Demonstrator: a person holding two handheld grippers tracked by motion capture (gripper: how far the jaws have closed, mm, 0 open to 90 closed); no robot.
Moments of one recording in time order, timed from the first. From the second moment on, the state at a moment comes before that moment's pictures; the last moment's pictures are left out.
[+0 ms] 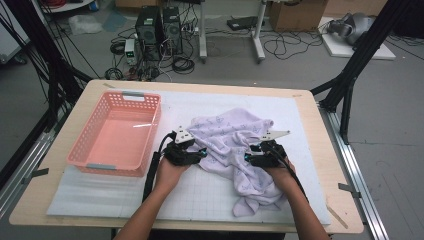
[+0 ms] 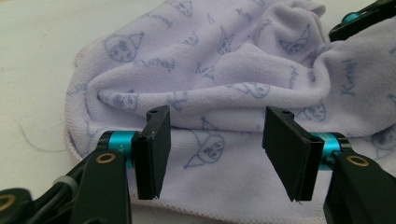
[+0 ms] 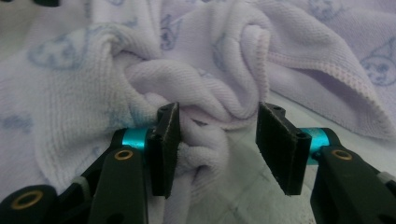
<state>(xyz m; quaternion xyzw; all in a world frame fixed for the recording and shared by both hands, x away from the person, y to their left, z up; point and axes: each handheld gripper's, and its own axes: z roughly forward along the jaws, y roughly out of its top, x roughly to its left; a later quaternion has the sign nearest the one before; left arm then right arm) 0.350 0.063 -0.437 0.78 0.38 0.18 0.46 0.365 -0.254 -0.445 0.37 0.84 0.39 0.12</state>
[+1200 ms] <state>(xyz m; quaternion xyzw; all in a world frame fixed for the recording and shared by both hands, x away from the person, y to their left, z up) 0.337 0.044 -0.448 0.80 0.36 0.12 0.47 0.387 -0.327 -0.419 0.49 0.74 0.37 0.30</state>
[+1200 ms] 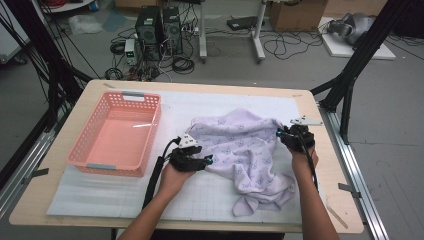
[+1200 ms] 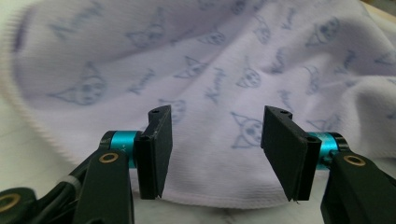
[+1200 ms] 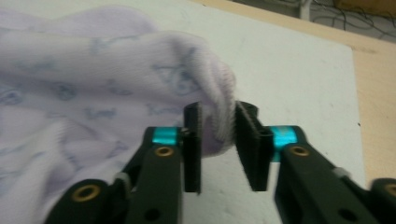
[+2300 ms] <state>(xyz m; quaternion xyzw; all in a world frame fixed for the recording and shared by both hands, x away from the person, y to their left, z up) 0.369 0.078 -0.432 0.77 0.43 0.24 0.42 0.323 -0.336 -0.420 0.46 0.73 0.43 0.25</state>
